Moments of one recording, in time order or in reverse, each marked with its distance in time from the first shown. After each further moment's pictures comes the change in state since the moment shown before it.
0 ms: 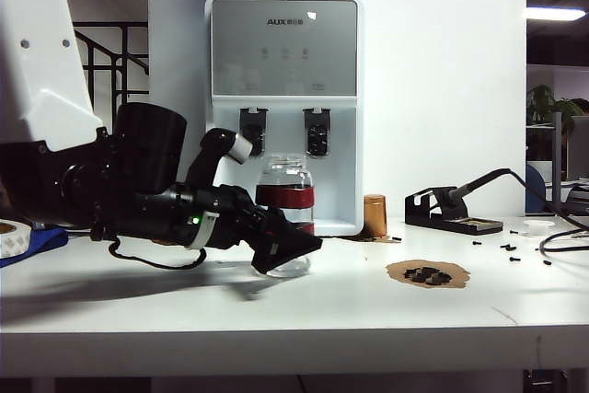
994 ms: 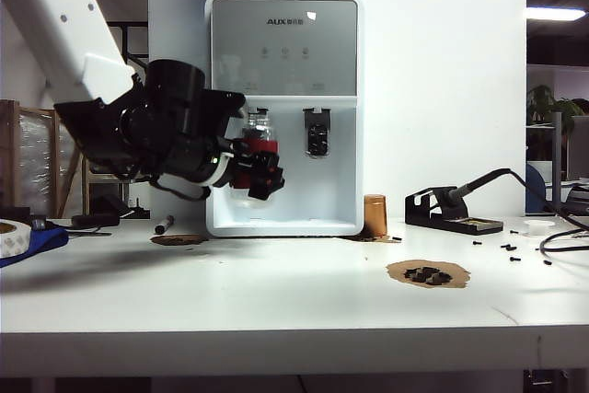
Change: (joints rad) left arm 0.054 0.010 0.361 -0.273 -0.409 -0.120; right arm 0.022 0.000 0.000 0.006 -0.071 0.001
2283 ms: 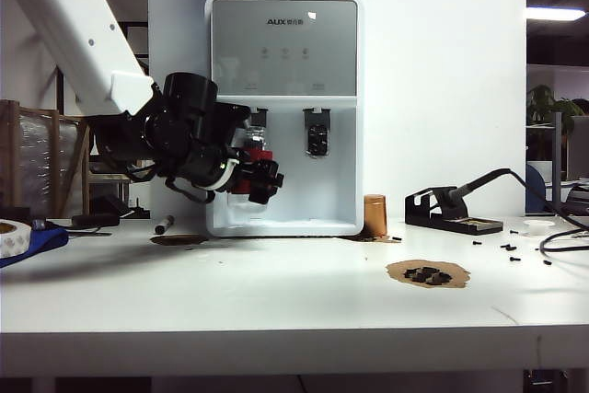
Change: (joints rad) left arm 0.024 0.117 0.222 -0.144 -0.085 -0.011; right arm 0.002 0.000 0.000 -0.002 -0.020 0.003
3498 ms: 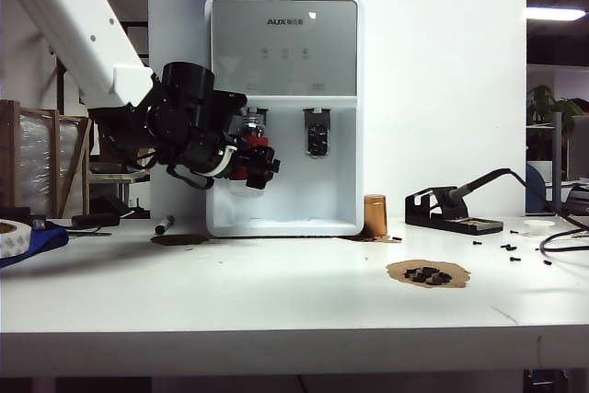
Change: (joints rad) left arm 0.022 0.016 0.086 -0.033 -0.003 0.000; right arm 0.019 0.000 0.000 -0.001 -0.005 0.000
